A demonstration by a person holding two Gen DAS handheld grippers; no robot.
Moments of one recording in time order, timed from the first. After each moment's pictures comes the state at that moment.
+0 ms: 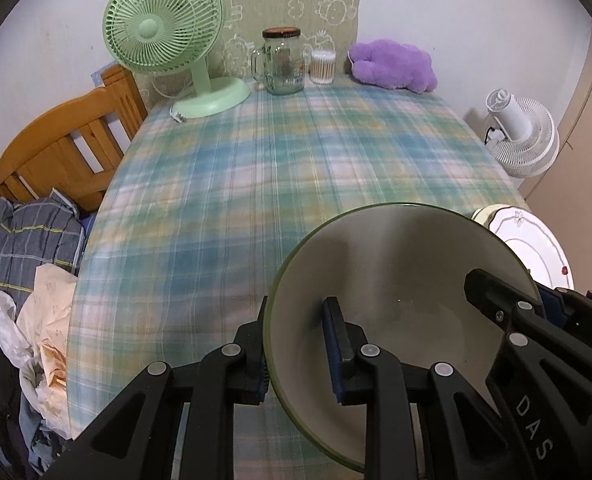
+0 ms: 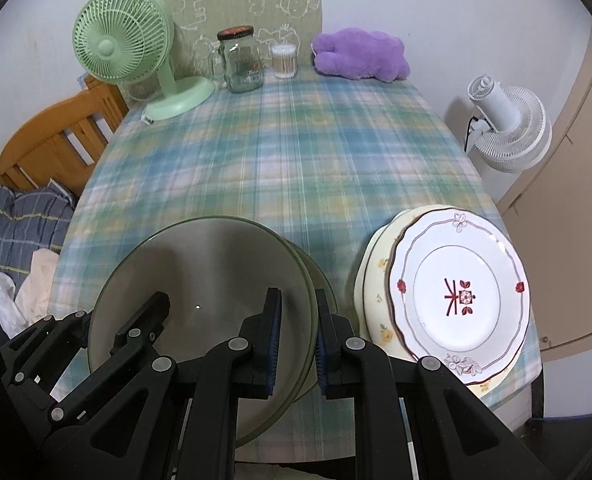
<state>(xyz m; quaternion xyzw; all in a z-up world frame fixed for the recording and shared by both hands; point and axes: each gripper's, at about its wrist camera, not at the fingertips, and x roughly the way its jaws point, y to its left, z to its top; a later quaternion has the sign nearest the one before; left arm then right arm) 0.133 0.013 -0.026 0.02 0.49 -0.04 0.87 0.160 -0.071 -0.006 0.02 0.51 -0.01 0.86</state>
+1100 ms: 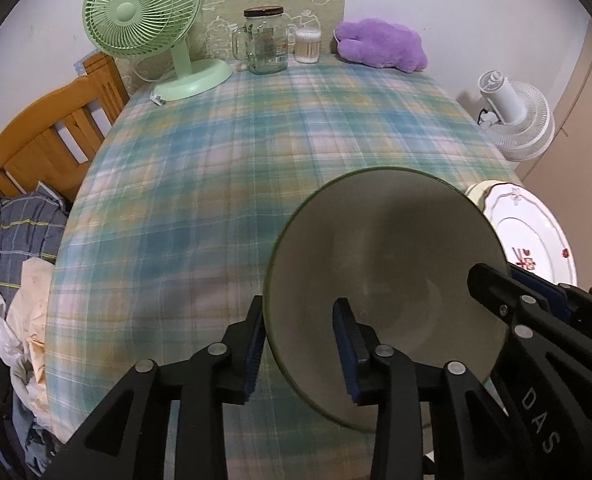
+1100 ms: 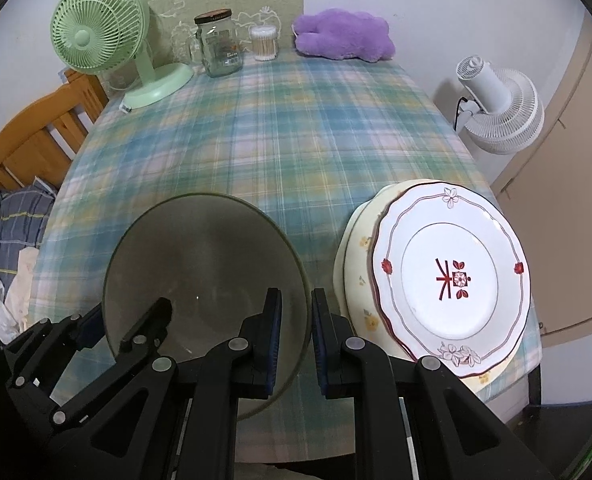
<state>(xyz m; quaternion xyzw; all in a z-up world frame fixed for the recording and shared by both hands) 0.131 -0.001 -0.045 0.02 0.51 -0.06 0.86 0.160 -0.088 -0.029 0.03 0.53 -0.03 0.85</state>
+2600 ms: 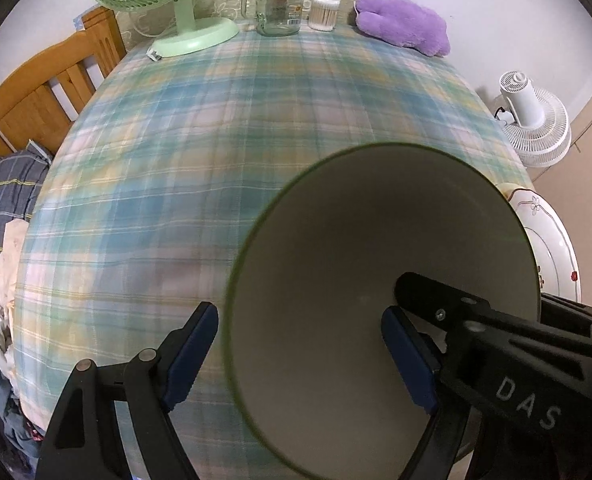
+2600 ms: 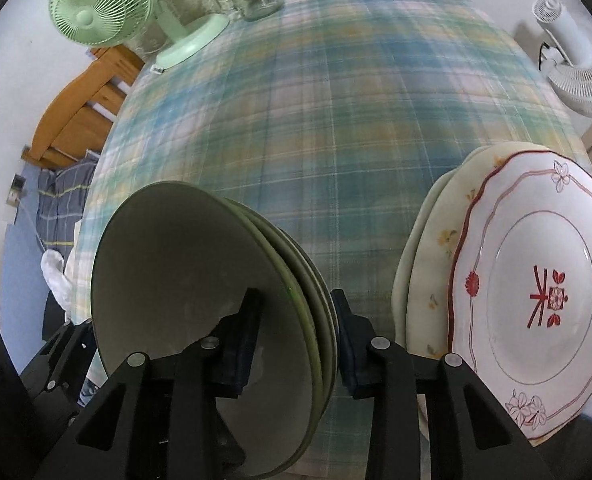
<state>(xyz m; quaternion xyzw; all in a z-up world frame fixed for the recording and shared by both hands) 0.156 -0.007 -0.076 -0.03 0.56 -0.05 0.83 0.208 -0.107 -0.083 0.10 0.61 0.11 0.78</state>
